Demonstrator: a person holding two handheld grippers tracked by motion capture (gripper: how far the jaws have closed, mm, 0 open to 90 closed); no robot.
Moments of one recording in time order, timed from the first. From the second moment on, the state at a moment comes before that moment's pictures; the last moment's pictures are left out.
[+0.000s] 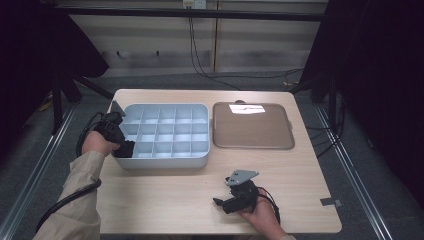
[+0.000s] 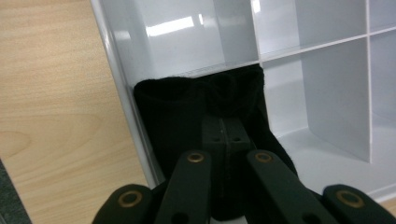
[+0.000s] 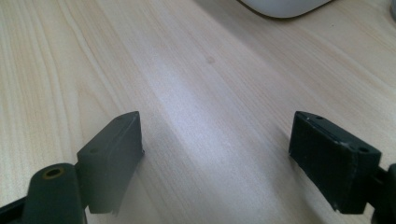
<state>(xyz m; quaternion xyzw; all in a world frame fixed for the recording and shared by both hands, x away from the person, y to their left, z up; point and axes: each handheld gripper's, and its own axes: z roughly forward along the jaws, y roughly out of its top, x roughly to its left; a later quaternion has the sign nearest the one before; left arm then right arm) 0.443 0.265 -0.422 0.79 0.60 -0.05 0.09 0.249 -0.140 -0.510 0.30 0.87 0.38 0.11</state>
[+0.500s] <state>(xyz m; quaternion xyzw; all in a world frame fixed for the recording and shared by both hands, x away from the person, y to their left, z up) 0.441 0.260 -0.439 0.79 0.61 -0.05 0.09 0.249 -0.140 -0.511 0.30 0.87 0.38 0.11</state>
